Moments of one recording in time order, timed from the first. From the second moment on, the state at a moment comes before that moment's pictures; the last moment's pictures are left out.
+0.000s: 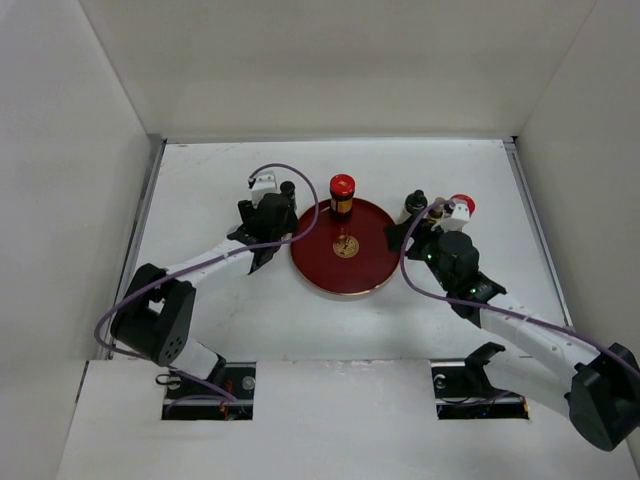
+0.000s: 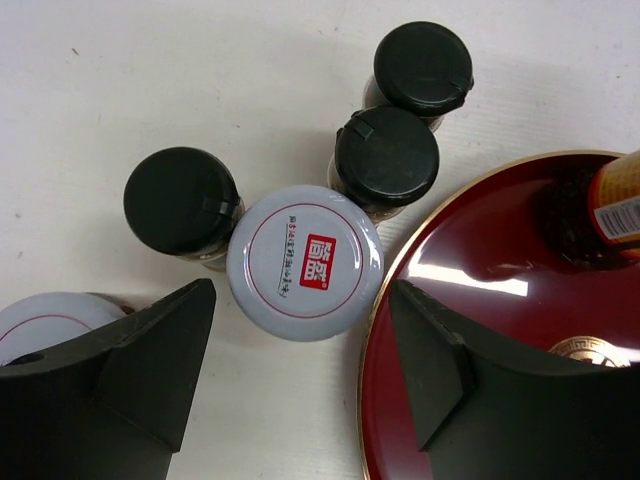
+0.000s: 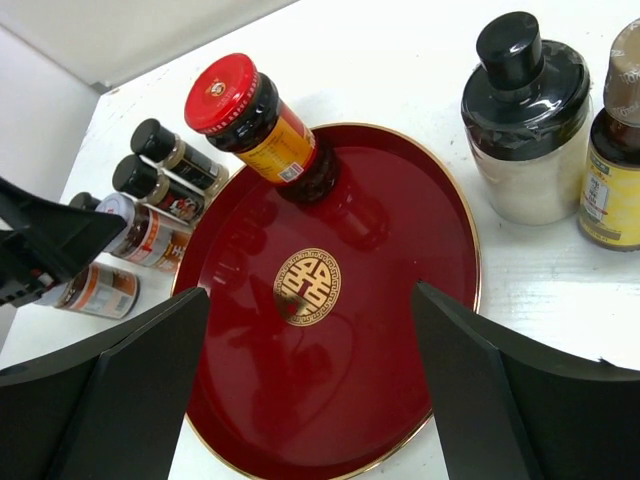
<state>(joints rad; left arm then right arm) -0.52 1.48 0.83 0.06 -0.54 -0.46 0.55 0.98 0.47 0.30 0.24 0.60</state>
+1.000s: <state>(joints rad) -0.55 1.34 0.74 0.04 -0.56 -0.44 0.56 1.01 0.47 0.31 0.23 0.60</state>
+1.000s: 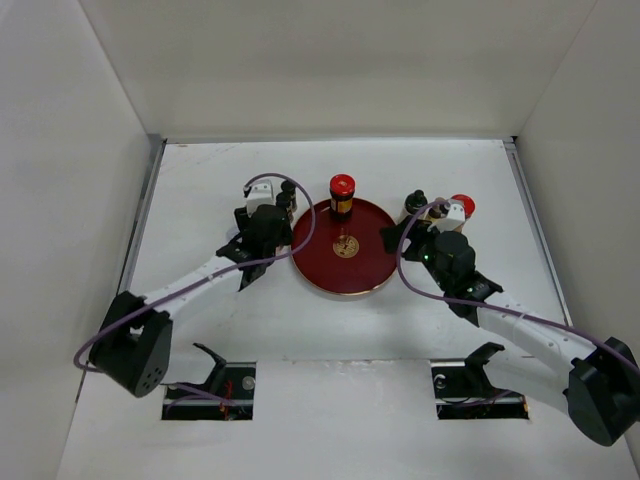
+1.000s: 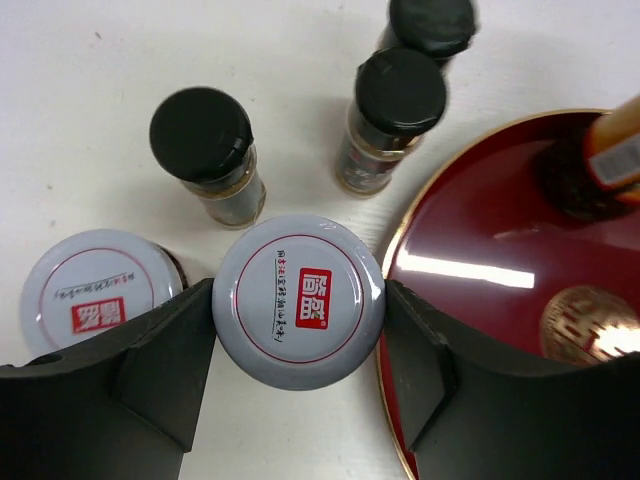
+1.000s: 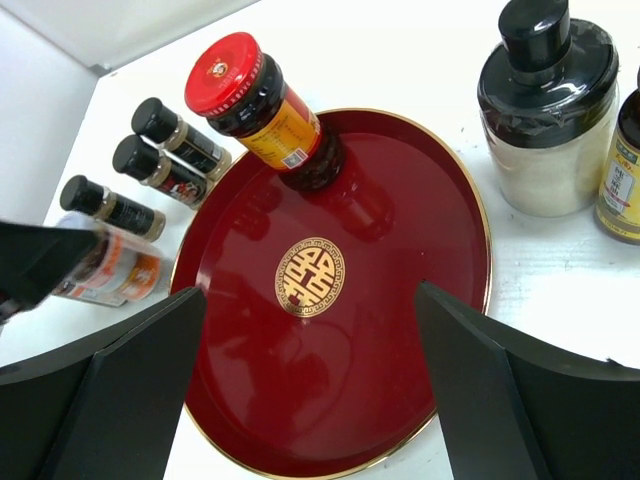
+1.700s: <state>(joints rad) -0.70 1.66 1.02 0.15 -0.49 -0.44 0.56 0.99 0.47 0.32 0.23 0.60</state>
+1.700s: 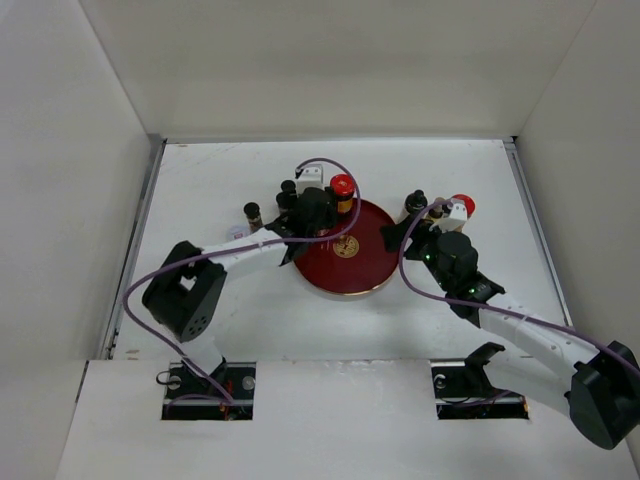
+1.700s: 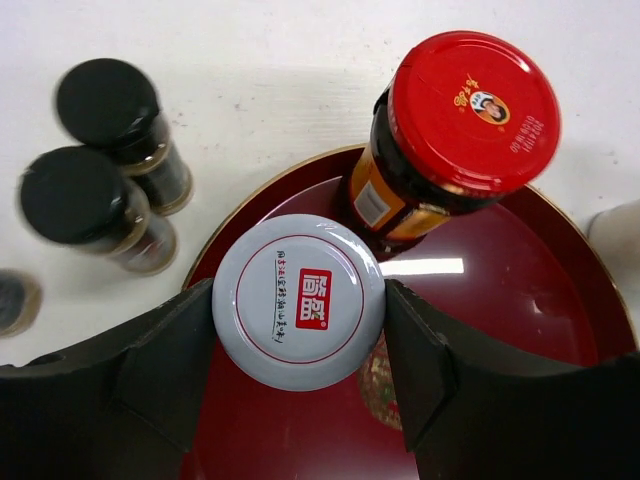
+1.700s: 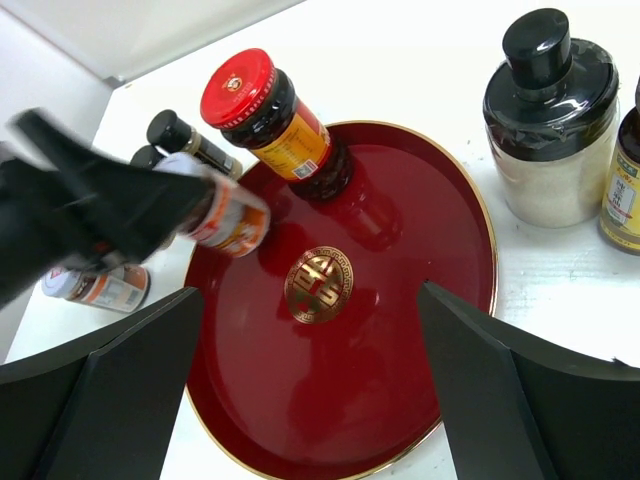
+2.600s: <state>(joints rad) -0.73 1.42 0.85 0.29 -0.58 -0.39 0.56 0.97 0.47 0.32 0.23 0.60</state>
